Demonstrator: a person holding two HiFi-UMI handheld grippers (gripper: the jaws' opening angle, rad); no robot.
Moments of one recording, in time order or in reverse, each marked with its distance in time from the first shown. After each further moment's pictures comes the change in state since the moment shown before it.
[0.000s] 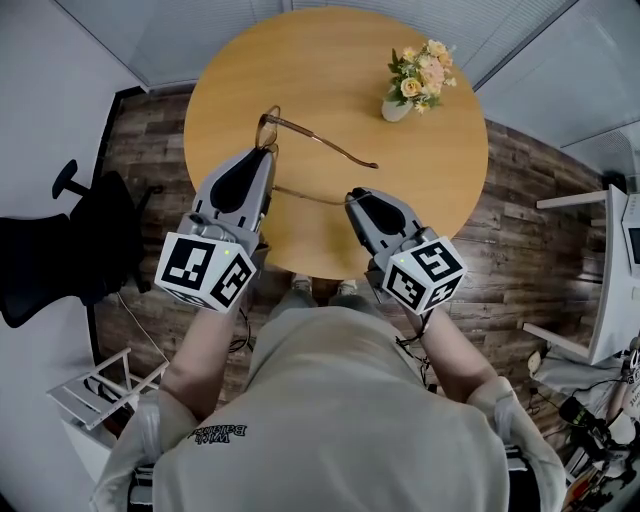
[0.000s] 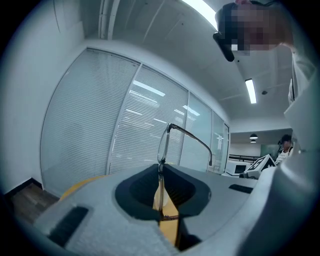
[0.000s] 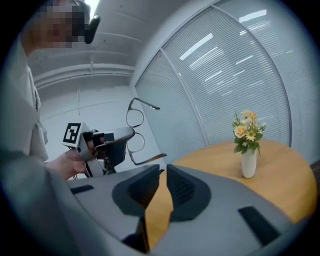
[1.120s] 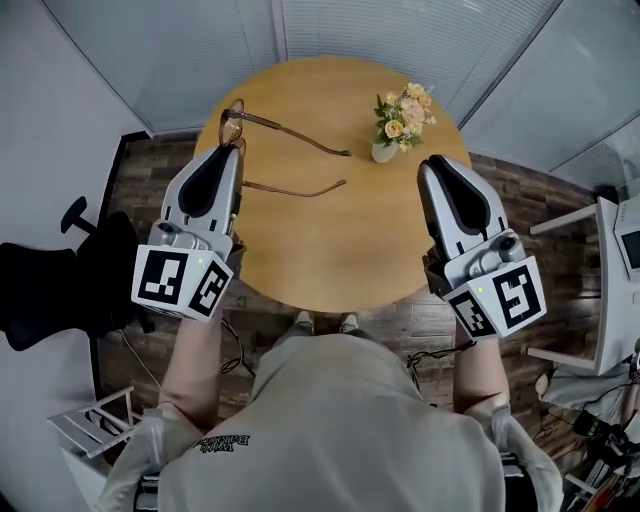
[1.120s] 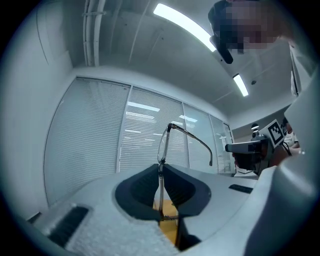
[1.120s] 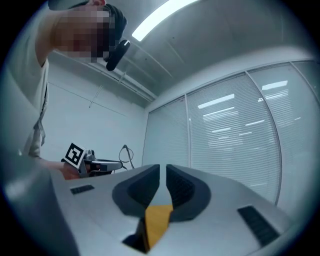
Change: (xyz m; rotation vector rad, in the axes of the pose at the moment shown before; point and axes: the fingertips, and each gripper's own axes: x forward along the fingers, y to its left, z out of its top) left arm -0.017 0.011 0.110 0.194 -0.173 0.049; right arm -0.095 0.029 0.207 -0.446 -0.387 -0.125
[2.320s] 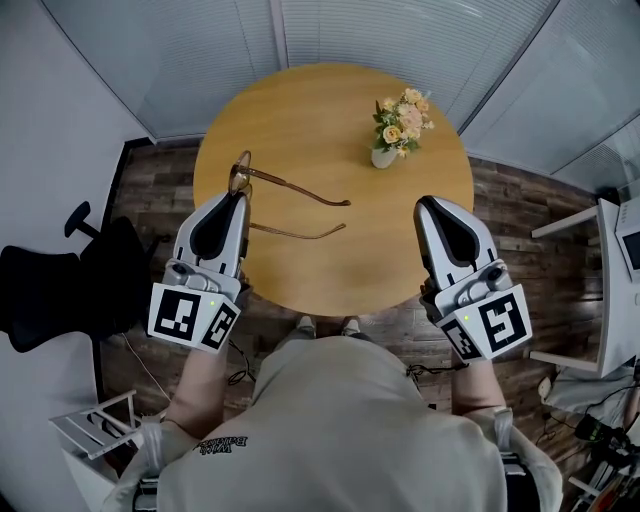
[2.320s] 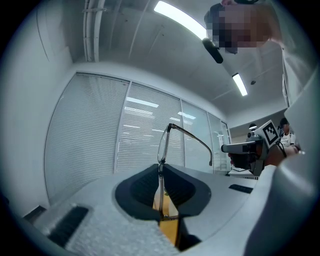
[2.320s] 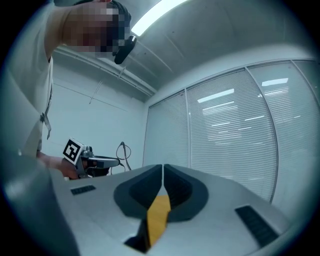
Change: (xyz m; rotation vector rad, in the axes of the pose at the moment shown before) left arm -0.033 -0.025 -0.030 -0.016 0.051 -0.022; right arm -0.029 0.010 -0.030 0.006 0.070 0.001
